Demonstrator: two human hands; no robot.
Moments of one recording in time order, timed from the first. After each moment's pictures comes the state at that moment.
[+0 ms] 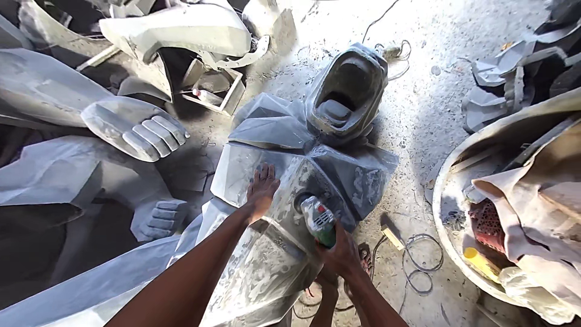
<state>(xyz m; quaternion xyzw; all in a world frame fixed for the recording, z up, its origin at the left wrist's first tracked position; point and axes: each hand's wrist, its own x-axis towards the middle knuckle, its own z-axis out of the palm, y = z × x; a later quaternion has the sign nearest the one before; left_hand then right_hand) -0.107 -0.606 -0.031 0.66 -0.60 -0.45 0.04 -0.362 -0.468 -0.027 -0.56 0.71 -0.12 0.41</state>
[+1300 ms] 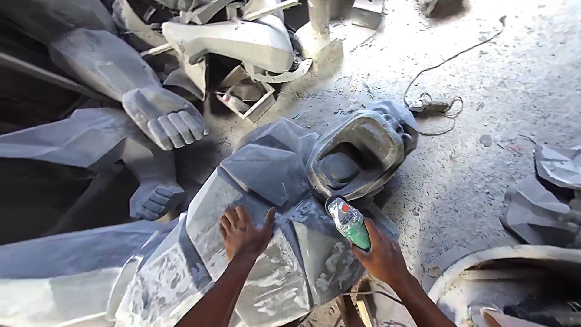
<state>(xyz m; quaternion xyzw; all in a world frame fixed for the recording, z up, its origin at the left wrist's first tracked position) -0.217 -0.672 -0.054 0.93 -0.36 -0.10 -0.01 -0.554 -0.762 -0.029 -0.76 0.56 0.07 0.33</state>
